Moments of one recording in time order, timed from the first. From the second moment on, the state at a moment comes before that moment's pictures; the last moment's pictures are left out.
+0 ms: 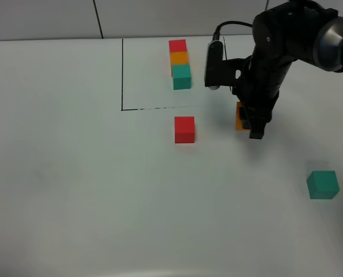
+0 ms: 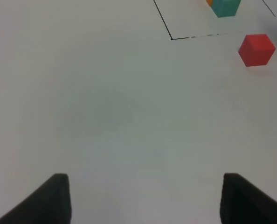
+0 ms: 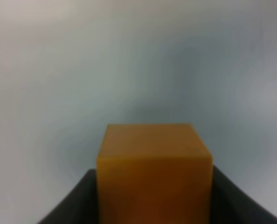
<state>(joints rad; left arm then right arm) -0.07 0.00 -0.51 -0.11 1.05 0.11 0.36 2.04 -1.56 -0.05 0.98 -1.02</state>
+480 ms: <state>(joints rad) -0.07 0.00 -0.51 -0.11 1.05 0.11 0.42 2.23 -1.74 0.02 1.03 -1.14</state>
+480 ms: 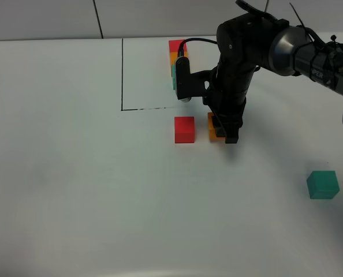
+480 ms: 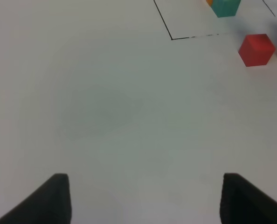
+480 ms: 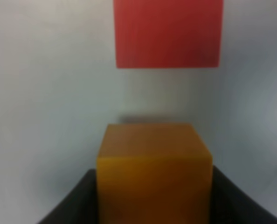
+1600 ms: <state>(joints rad) -0.07 0.00 -0.51 -0.11 1.05 0.11 0.43 2.31 -1.79 0.09 0.96 -1.11</state>
